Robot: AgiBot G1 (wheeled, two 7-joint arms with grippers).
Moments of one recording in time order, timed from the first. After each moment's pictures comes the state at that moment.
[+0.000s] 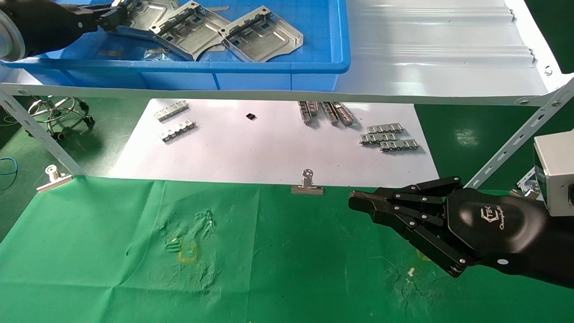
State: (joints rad) left arm -2.01 1.12 0.52 -0.03 1.32 0.69 -0.14; right arm 1.05 -0.53 -0.40 1.19 -0.59 -1.37 0.10
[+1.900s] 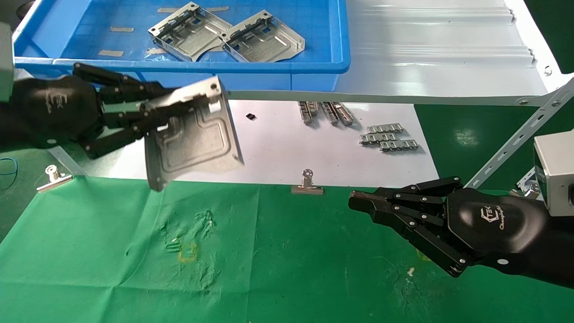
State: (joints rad) left arm -1.71 0.75 0.55 -0.57 0.97 1.60 0.27; right arm 1.05 -0.53 -0.40 1.19 -0.59 -1.37 0.10
